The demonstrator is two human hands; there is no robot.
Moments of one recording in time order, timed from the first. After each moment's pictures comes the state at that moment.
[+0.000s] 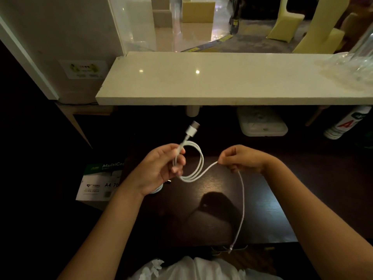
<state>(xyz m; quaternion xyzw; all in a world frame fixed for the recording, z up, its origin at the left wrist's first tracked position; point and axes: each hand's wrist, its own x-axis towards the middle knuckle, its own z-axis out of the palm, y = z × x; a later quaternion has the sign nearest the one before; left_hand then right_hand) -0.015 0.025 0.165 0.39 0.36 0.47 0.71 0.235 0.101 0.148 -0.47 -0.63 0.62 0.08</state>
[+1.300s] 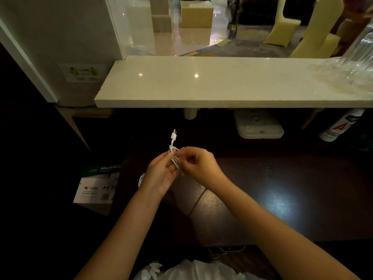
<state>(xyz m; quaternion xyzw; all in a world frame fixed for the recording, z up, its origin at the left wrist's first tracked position) 0.013 0.034 0.136 0.17 0.43 0.58 0.67 0.133 0.047 0.151 -0.50 -0.70 0.40 0.32</state>
